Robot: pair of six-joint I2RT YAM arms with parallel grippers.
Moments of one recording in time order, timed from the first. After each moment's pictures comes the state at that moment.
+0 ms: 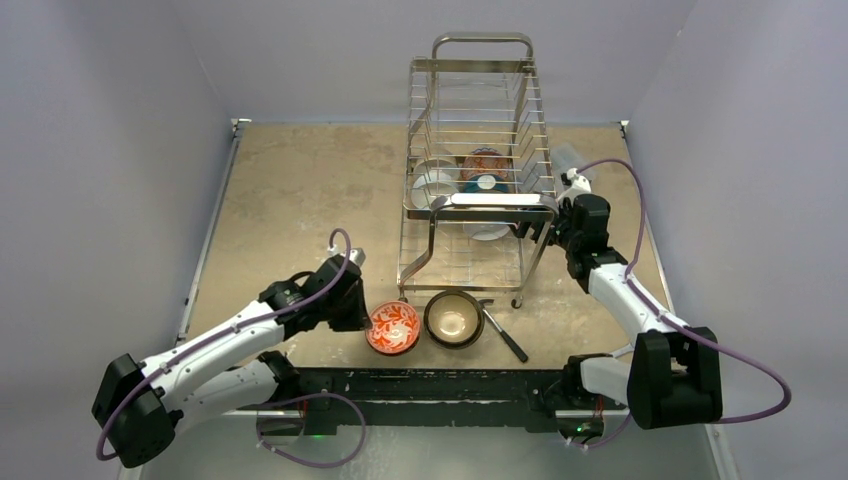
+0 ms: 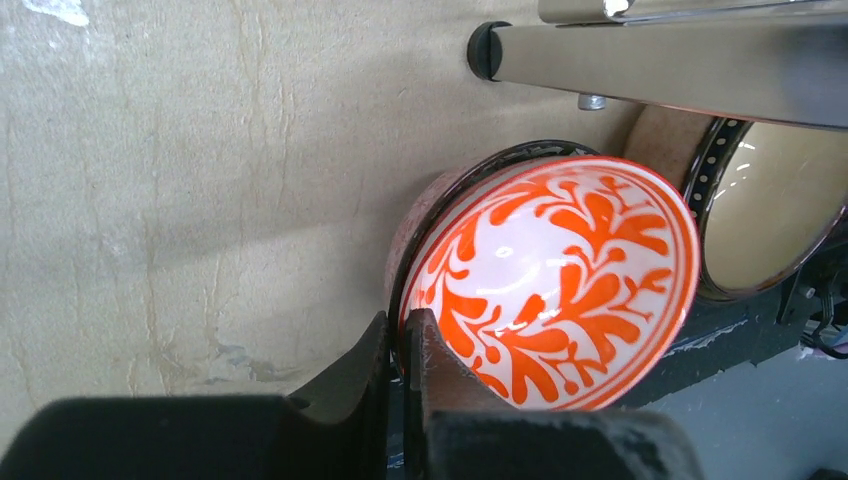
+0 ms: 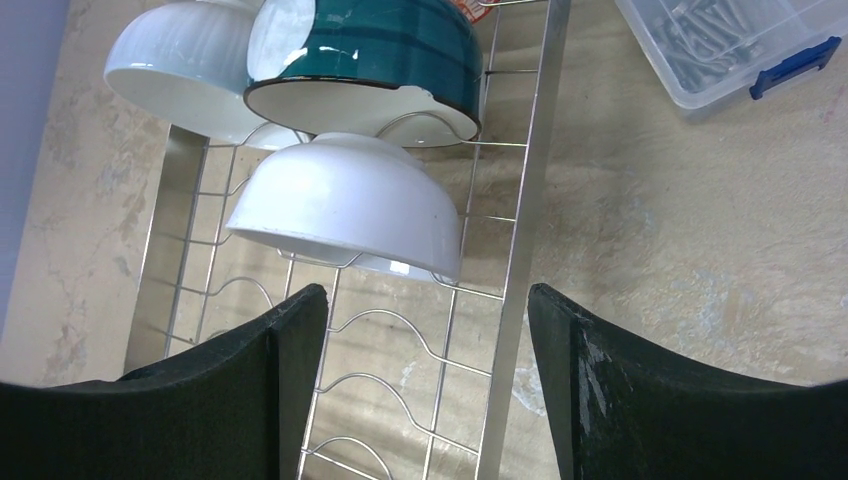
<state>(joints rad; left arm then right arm) -0.76 0.93 0.58 -0.66 0.02 -0.78 0.08 1.20 0.62 0.11 -0.32 0.43</state>
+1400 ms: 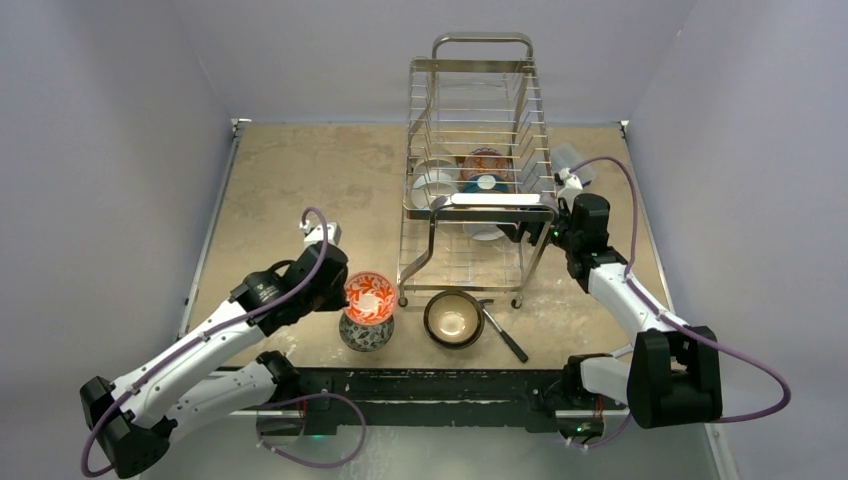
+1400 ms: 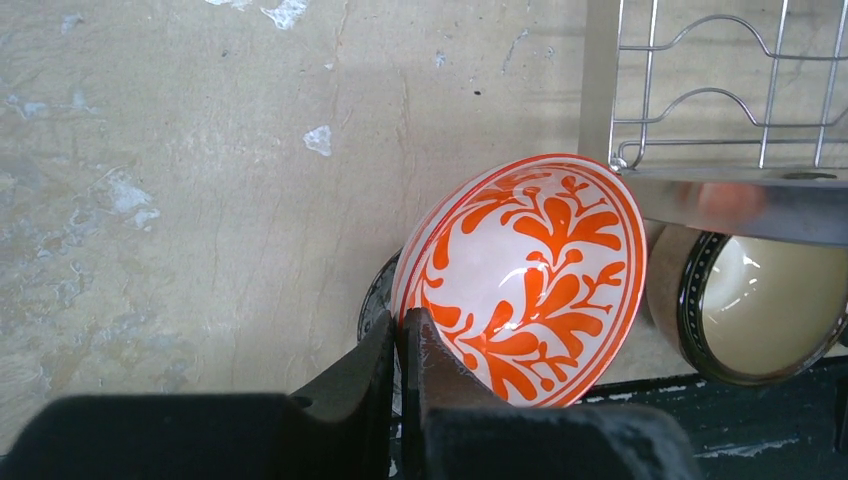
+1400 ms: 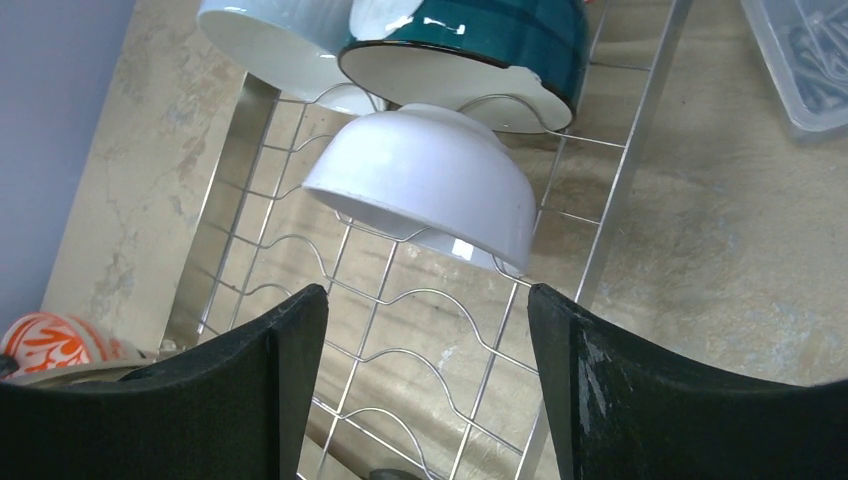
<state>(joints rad) -0.77 0.84 0.80 -0.90 -0.31 -0.73 0.08 1.20 0.62 0.12 -0.48 0.39</state>
